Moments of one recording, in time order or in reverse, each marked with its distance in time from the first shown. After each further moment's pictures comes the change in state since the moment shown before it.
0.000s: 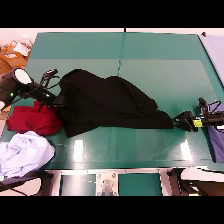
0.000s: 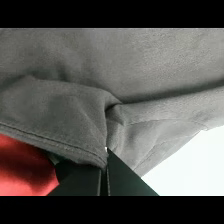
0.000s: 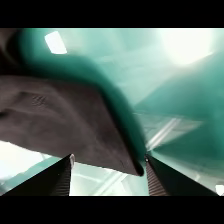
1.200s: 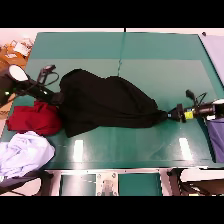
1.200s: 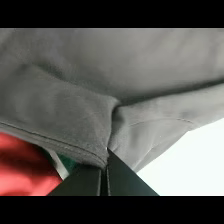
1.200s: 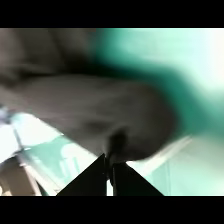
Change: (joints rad) left arm 0.000 0.060 0.060 -0.008 -0.033 0.002; right arm 0.162 -0.035 0.140 0.194 0.150 -0.057
